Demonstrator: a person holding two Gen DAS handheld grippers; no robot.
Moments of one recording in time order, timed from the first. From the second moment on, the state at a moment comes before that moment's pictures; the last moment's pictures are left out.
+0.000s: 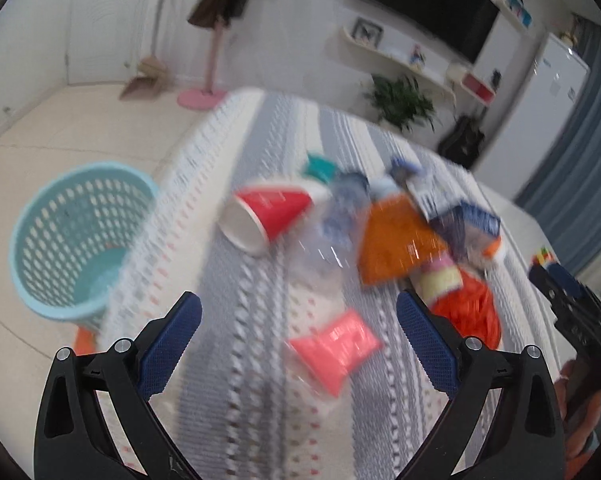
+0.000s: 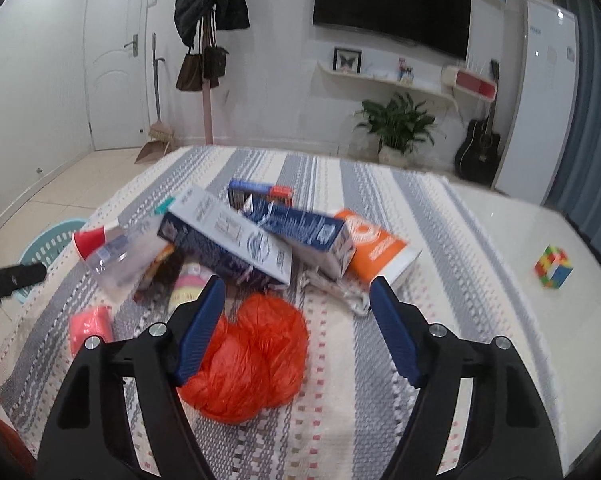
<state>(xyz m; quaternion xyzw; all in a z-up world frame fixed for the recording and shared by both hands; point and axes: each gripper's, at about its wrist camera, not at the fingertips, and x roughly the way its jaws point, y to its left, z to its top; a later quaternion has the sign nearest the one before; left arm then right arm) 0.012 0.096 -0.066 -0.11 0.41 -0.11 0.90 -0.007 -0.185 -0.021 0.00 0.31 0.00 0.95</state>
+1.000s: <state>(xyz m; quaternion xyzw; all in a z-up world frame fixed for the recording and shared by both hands) 0.014 0.043 -0.096 -0.02 0.43 -0.13 0.89 0.003 -0.158 -0.084 -0.01 0.40 0.09 0.91</state>
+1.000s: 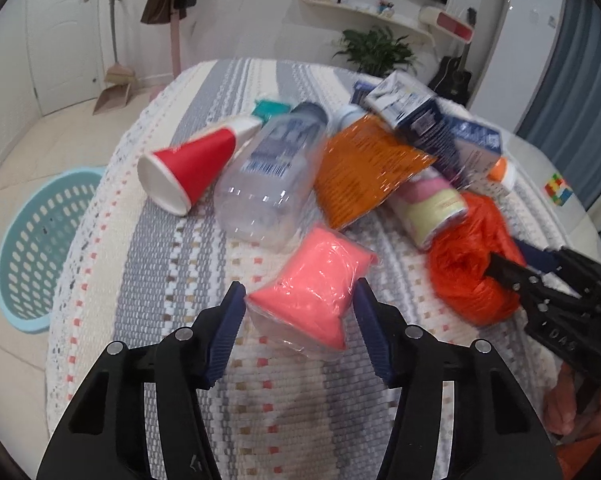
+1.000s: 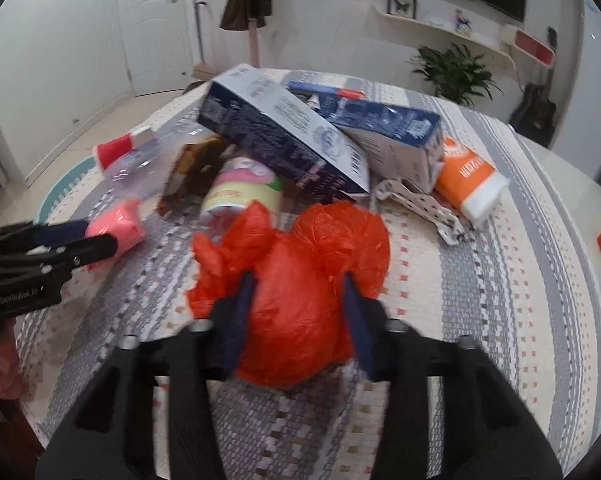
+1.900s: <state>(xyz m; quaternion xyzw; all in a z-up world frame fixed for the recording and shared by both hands) 0.030 0.273 0.054 -0.15 0.28 0.07 0.95 0.061 0.081 0.090 -0.11 0.26 0.25 0.93</state>
